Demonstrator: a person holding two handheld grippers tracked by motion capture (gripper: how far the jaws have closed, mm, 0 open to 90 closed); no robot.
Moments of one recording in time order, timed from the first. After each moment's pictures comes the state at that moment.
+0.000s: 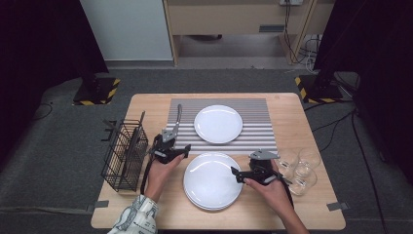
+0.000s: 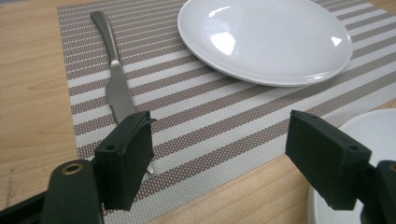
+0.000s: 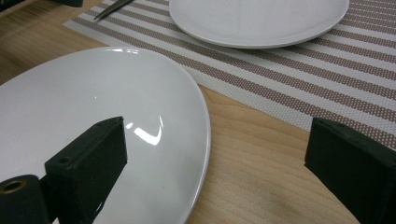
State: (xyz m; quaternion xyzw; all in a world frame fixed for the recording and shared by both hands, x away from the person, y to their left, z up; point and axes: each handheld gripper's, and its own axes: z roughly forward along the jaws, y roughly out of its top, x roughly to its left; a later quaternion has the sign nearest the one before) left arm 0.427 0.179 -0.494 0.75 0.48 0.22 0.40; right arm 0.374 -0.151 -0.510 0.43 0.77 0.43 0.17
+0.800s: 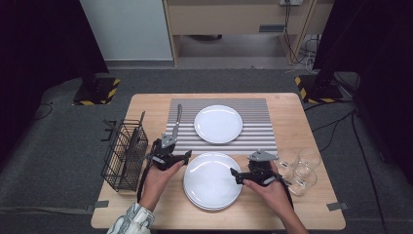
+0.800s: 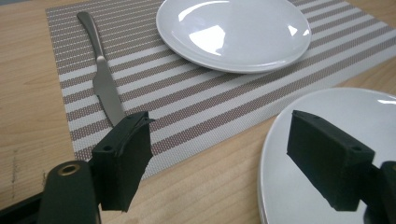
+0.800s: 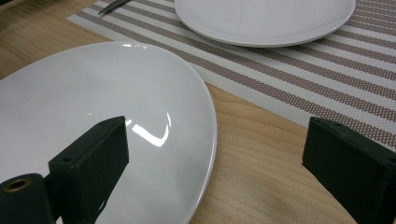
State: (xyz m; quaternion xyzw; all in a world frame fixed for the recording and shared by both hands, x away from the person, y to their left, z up) left arm 0.397 0.175 -0.475 0.77 0.46 0.21 0.39; right arm 0.370 -0.148 -0.511 0.42 0.78 0.42 0.17
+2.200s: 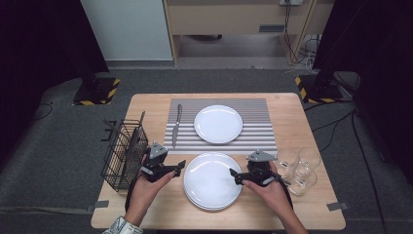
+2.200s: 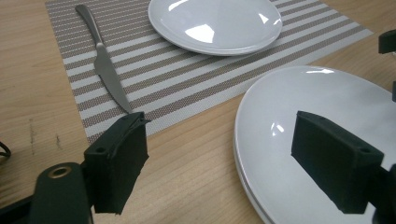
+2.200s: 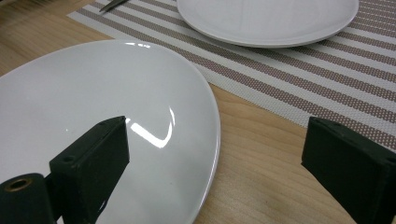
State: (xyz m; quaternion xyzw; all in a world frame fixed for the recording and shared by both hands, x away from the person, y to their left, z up) left arm 0.358 0.197 -0.461 0.77 0.45 0.19 0.40; right arm 0.370 -0.146 -0.510 0.42 0.78 0.42 0.18
